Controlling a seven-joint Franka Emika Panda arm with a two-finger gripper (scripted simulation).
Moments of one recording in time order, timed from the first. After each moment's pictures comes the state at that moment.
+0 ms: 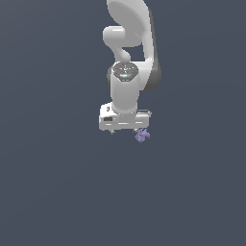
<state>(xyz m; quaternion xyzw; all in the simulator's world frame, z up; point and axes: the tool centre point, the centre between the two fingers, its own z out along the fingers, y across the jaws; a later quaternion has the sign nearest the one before) -0.013 0.004 0.151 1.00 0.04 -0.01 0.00</state>
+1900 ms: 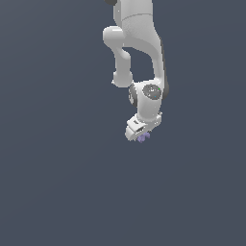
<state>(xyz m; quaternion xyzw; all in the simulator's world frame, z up) -0.067 0.105 0.042 0.96 0.27 0.00 0.00</state>
